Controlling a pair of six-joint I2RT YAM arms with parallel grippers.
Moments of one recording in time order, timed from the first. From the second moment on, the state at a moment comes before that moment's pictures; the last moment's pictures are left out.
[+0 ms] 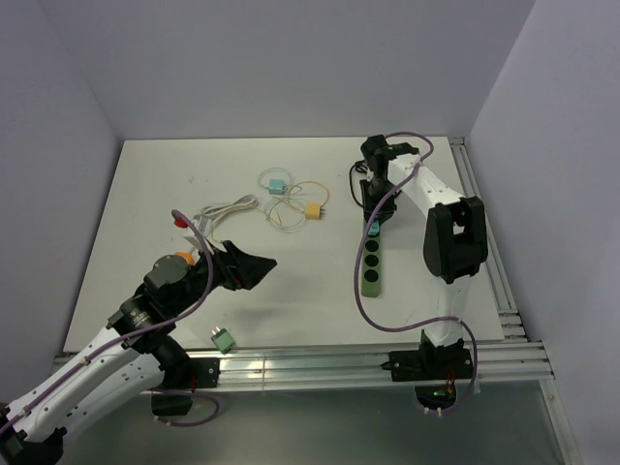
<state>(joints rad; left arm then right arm) -0.76 0.54 0.54 -0.14 0.04 -0.80 0.27 1.97 1.66 -1.10 0.02 0.26</state>
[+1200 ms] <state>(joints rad) -0.76 0.54 0.51 -0.13 0.05 -0.80 0.25 1.93 1.60 -1.06 -0.02 0.26</state>
